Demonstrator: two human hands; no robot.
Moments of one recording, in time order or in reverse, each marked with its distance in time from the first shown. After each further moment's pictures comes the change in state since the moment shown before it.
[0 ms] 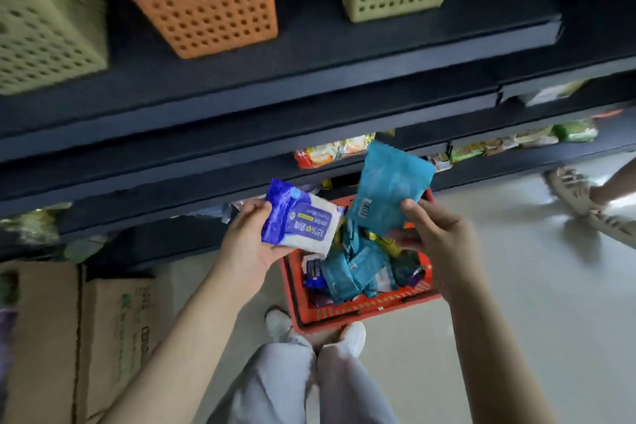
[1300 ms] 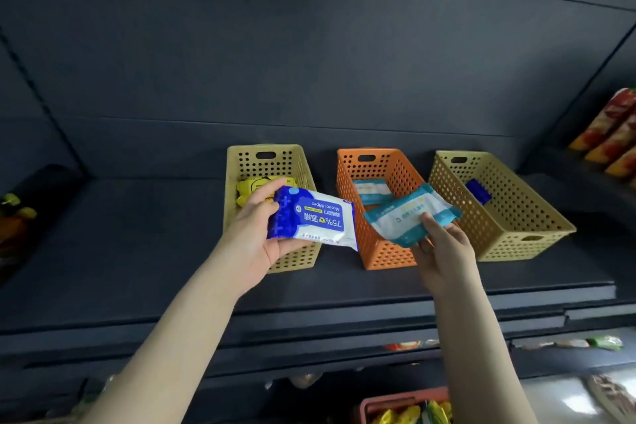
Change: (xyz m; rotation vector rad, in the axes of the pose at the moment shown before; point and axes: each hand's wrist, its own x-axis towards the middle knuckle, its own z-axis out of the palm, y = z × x) left_hand 0.018 0.373 -0.142 -0.149 -0.223 0.306; right_hand 0.049 -0.224 0.327 0.493 0.093 -0.053
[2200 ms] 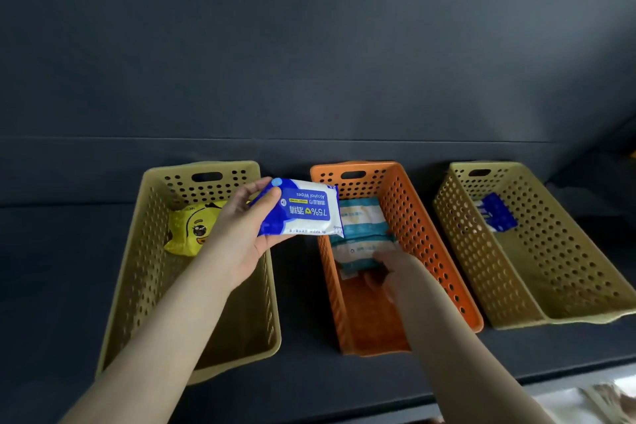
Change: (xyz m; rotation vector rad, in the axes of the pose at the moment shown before) left_hand 0.194 -0.015 0.055 0.025 0.156 -0.050; right_hand 0.185 0.025 0.062 -0.451 0.333 0.659
